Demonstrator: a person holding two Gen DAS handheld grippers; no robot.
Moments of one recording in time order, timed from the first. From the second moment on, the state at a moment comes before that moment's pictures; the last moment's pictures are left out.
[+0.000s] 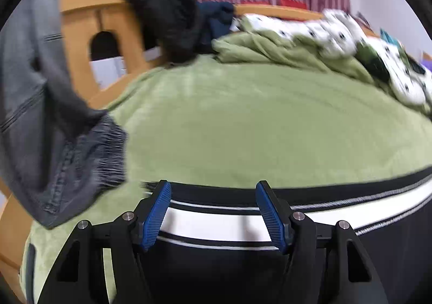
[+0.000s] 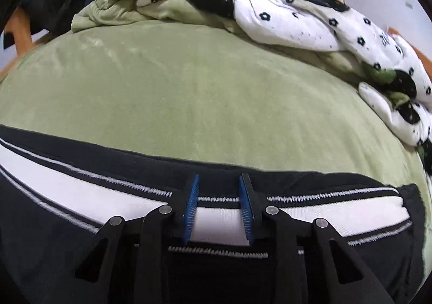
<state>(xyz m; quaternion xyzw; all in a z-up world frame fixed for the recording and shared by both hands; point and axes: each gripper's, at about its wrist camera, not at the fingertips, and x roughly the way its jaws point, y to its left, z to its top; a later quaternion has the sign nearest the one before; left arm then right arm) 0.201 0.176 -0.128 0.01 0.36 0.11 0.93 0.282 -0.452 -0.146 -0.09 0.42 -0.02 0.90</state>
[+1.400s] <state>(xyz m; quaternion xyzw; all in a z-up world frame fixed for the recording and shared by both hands) 0.057 0.279 -0.182 -0.33 0.37 0.09 0.86 0.075 -0.298 -0.020 -0.02 0.44 -0.08 0.90</state>
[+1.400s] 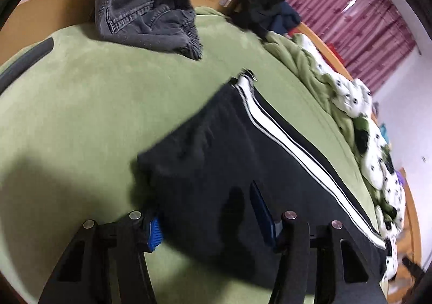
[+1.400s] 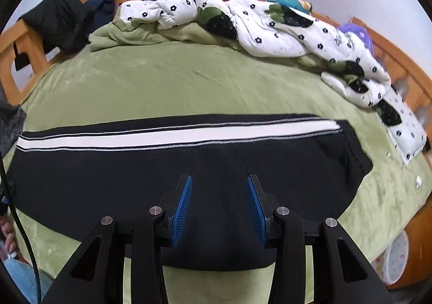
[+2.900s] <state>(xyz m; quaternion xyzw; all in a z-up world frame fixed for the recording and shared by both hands) 0.078 -0.194 -0.129 0.02 0.42 -0.18 0.89 0.052 -0.477 -0.055 0.15 0.32 -0.08 0.93</state>
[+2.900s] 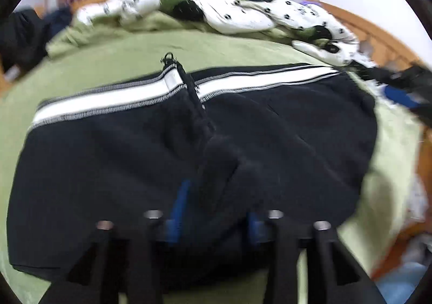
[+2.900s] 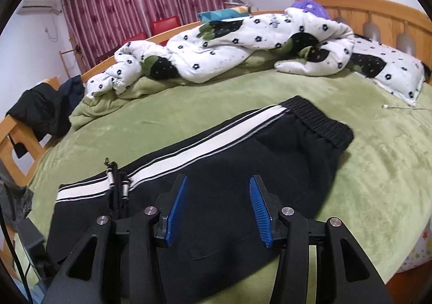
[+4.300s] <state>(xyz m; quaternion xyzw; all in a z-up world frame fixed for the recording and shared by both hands) 0.061 0.056 -0.120 -0.08 0.45 -0.03 0.89 0.115 -0.334 -0.118 0.17 0.43 0.13 0.88</state>
